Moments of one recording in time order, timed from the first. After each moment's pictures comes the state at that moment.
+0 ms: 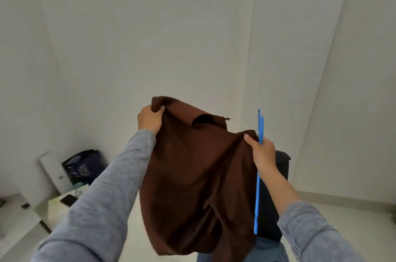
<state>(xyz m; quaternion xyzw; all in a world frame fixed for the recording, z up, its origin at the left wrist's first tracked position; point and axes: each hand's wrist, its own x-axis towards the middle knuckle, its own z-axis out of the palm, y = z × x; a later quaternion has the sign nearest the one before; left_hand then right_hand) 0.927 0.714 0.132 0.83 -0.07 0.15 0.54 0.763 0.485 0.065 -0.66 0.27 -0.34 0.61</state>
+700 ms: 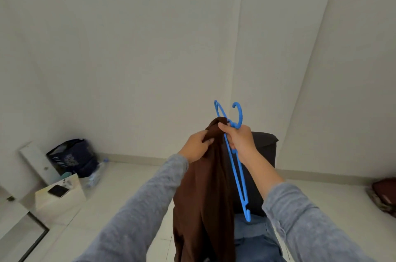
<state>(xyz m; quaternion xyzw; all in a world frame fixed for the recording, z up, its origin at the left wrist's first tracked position) 0.852 0.620 0.033 0.82 -0.36 -0.08 0.45 0.761 0.512 0.069 -0.66 0.22 -0.25 0.67</state>
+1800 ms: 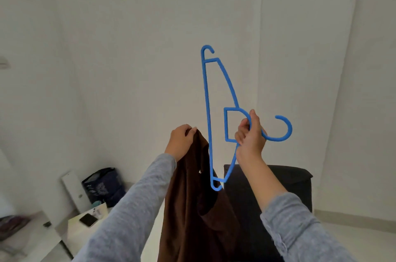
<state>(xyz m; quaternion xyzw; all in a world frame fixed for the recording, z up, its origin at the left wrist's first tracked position) 0.906 0.695 0.132 0.84 -0.25 0.12 0.47 0.792 0.561 0.152 -0.35 0.09 -0.40 0.84</state>
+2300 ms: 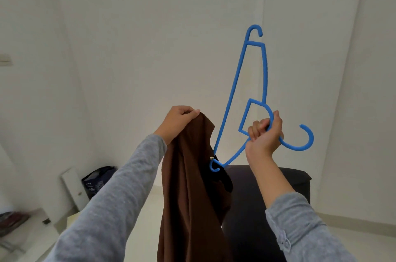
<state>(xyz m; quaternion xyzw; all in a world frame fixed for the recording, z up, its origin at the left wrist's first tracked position) 0.878 0.708 0.197 0.76 -0.32 0.04 0.56 0.783 0.540 0.160 -0.26 0.02 -0.47 0.84</state>
